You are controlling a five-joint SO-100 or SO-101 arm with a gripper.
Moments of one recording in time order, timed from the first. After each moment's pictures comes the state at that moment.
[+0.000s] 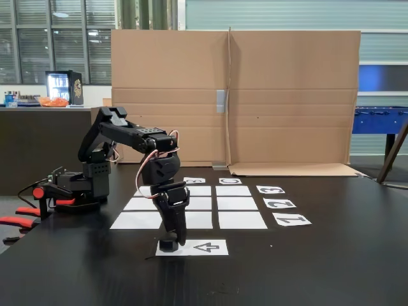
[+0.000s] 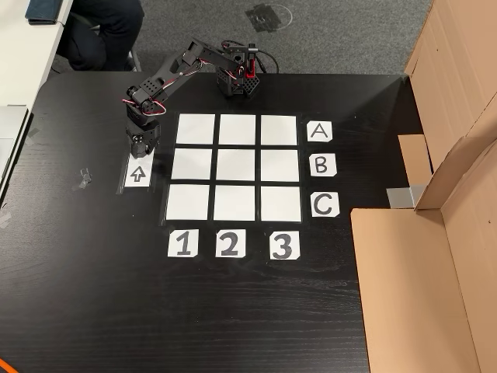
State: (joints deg) arm 40.5 47.3 57.3 68.4 8.5
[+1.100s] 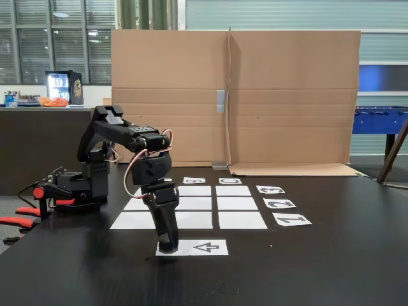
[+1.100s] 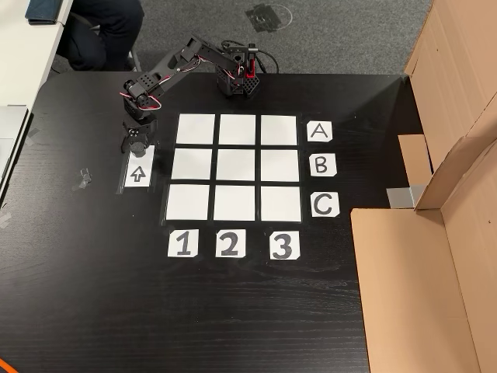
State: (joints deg) arm 44.0 49.1 59.2 69.6 10.3
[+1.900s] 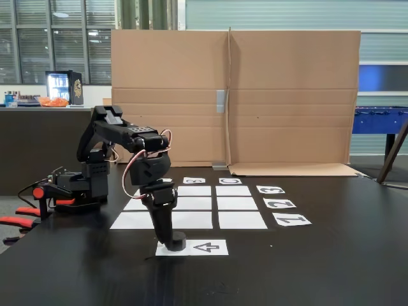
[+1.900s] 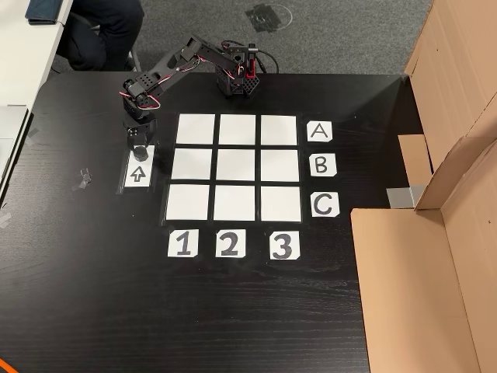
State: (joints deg) arm 44.4 49.2 59.2 69.6 10.7
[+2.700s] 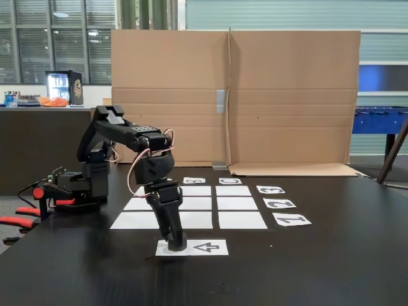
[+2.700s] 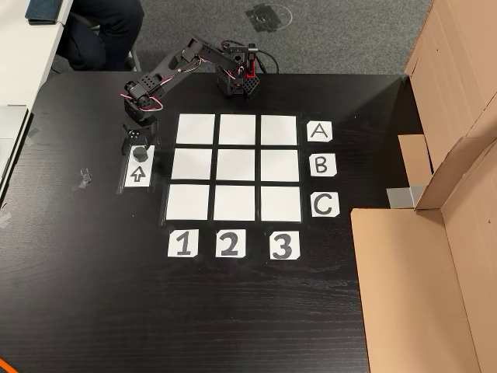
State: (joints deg) arm 42.3 49.2 59.2 68.2 10.7
